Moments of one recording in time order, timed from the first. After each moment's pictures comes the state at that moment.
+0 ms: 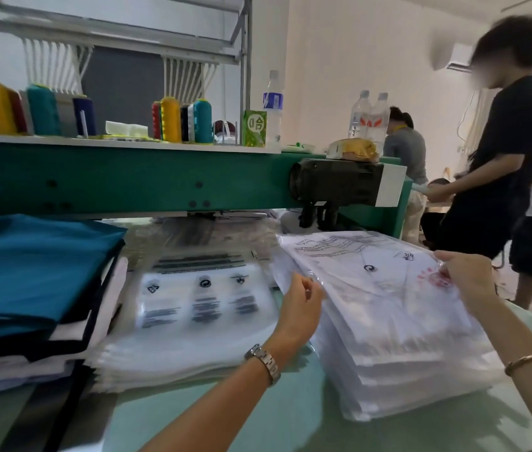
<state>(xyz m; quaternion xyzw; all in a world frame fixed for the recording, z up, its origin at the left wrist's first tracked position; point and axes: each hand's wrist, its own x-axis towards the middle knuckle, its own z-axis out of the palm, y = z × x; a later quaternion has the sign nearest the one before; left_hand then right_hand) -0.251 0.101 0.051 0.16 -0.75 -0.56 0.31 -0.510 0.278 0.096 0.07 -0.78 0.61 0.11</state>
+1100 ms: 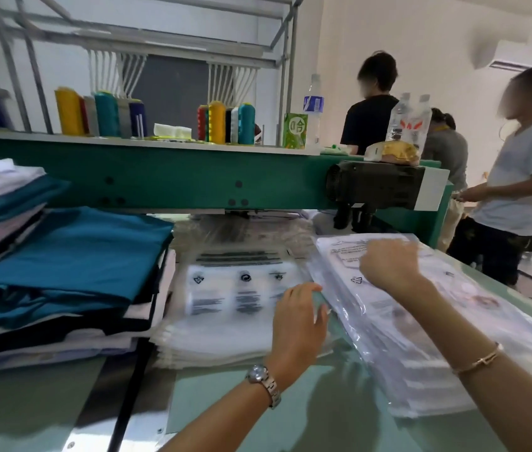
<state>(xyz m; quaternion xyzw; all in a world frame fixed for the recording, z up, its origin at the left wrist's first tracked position) -0.180 0.070 0.025 0.20 -0.85 -0.22 0.43 -0.332 0.143 0.135 0.32 -0.92 -0.01 0.23</state>
